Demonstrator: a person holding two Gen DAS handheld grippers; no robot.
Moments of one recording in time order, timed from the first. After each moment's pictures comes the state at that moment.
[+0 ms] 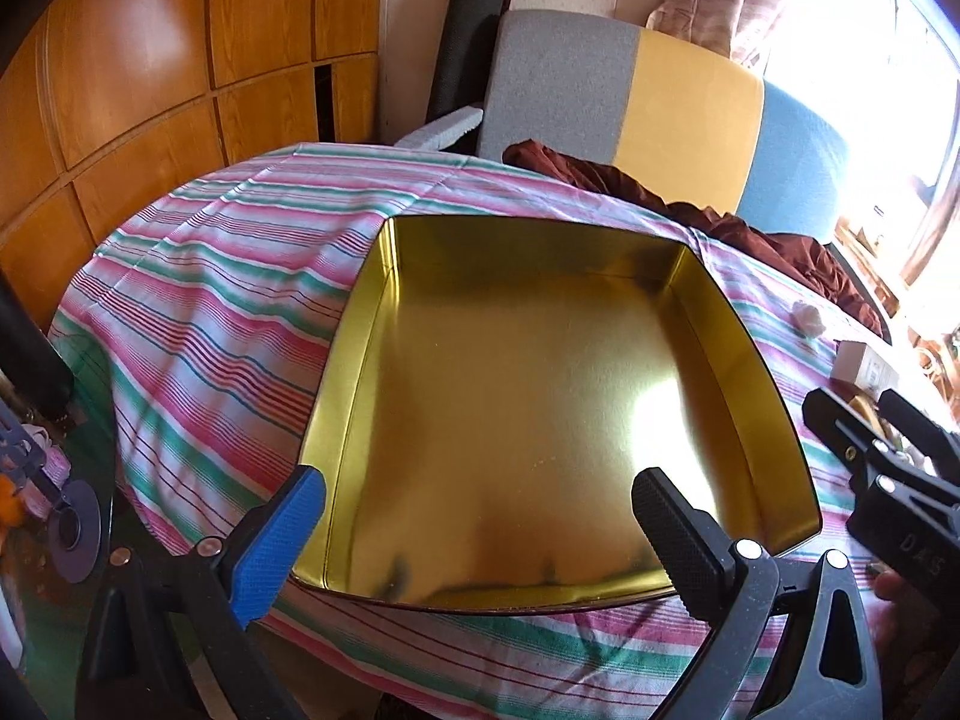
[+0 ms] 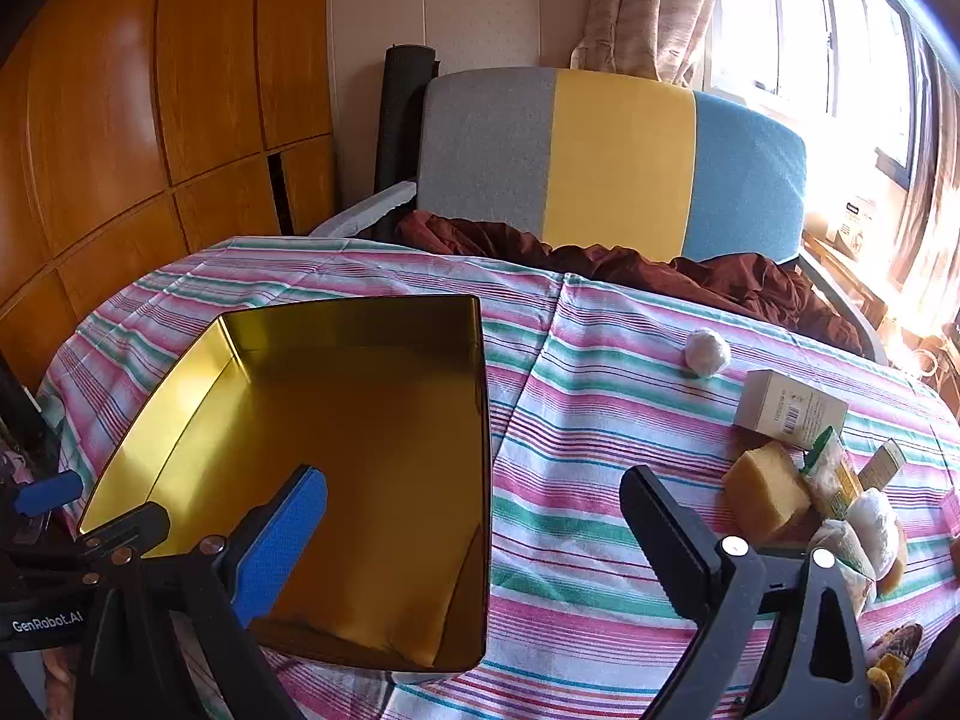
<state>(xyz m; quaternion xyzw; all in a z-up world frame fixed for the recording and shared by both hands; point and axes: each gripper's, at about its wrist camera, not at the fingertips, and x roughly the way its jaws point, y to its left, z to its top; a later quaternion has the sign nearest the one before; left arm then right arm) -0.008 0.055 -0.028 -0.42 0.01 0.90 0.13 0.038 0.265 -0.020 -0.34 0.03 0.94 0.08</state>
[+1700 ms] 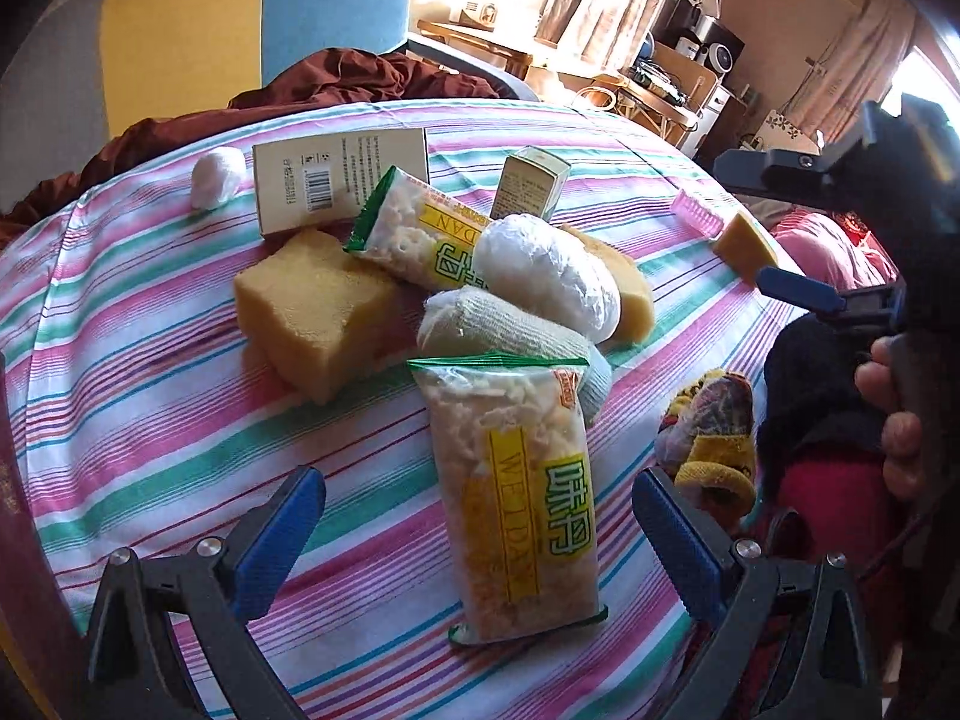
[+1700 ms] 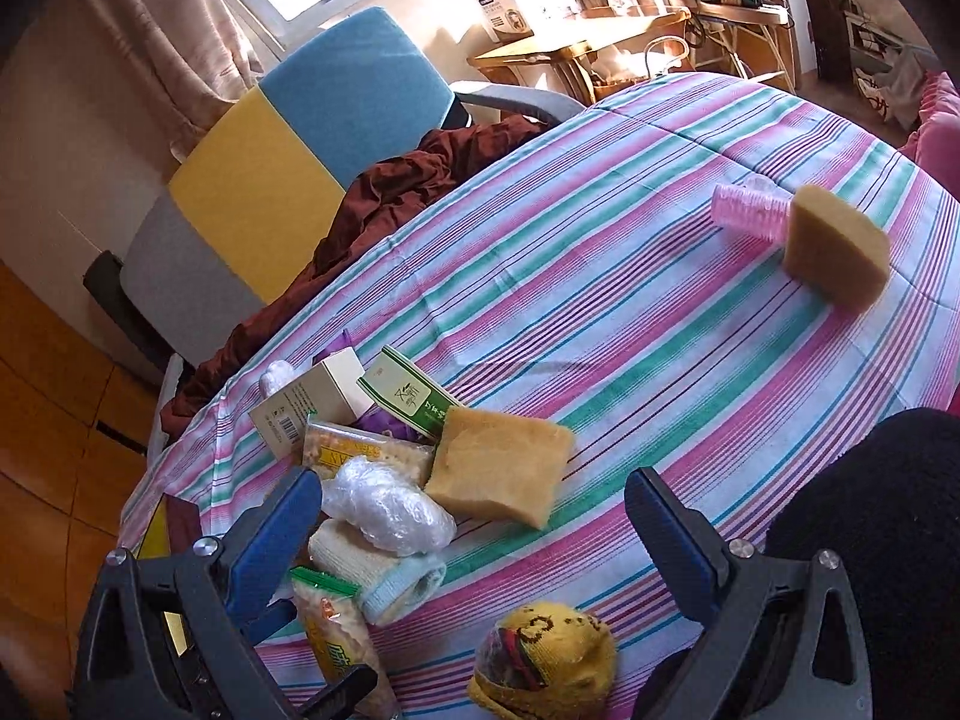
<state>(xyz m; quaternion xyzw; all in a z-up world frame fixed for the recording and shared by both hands) 0.088 0.407 -0.071 -0.46 0.17 0.70 0.52 0.213 0.597 -0.039 -0.32 0.39 0.82 0.27</state>
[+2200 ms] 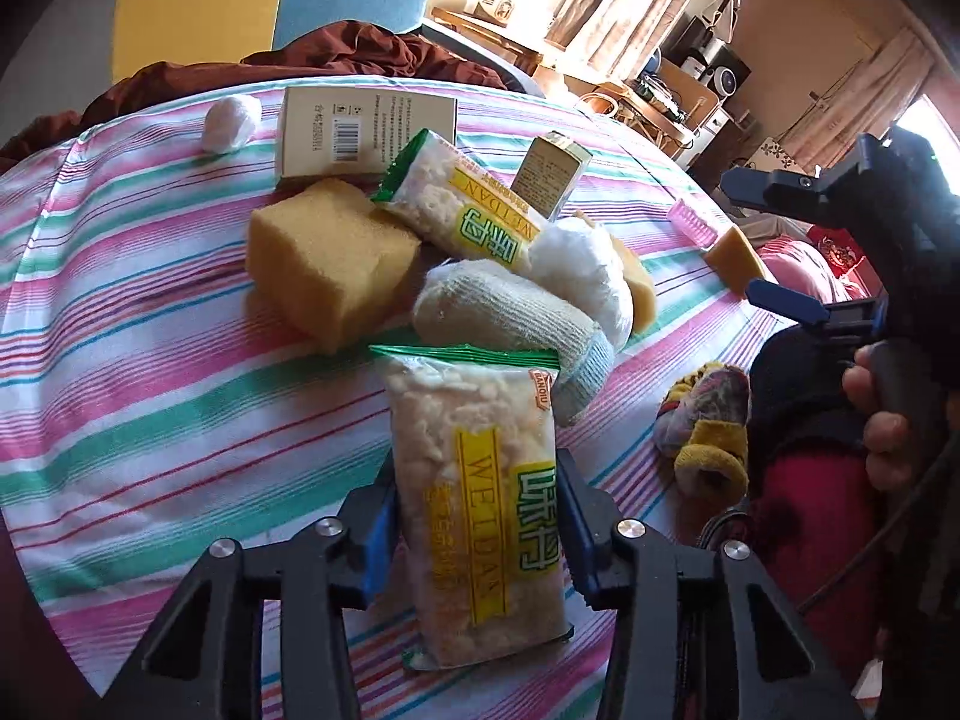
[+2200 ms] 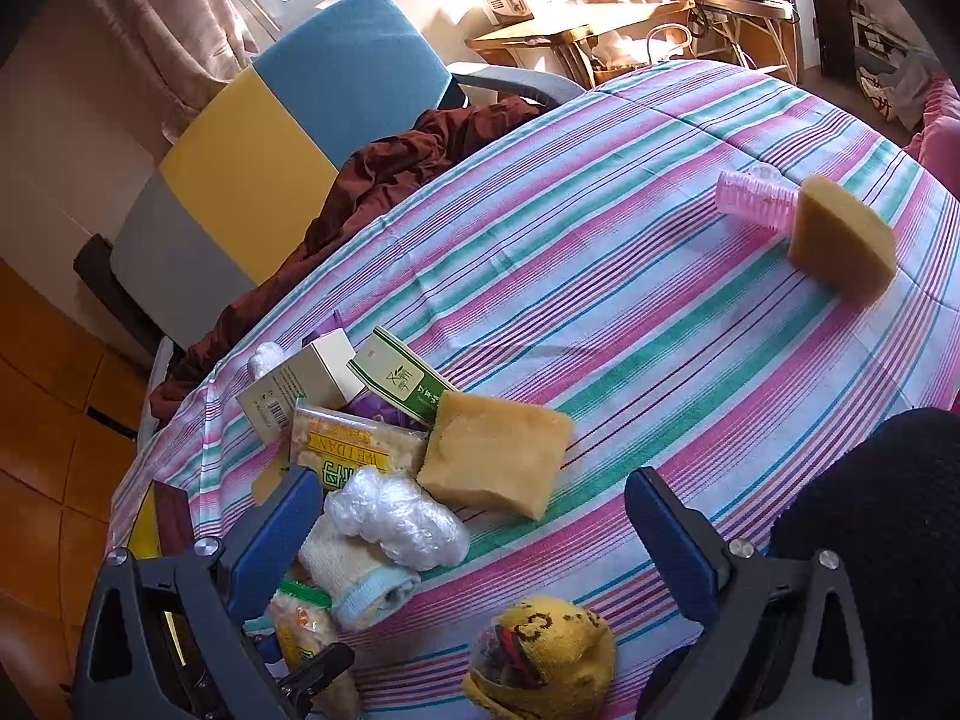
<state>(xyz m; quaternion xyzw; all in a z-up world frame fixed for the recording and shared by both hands) 0.078 0.374 -0.080 -0.49 0.13 0.68 0.53 0.204 0.599 -0.046 -0.35 0.39 0.81 0.27</state>
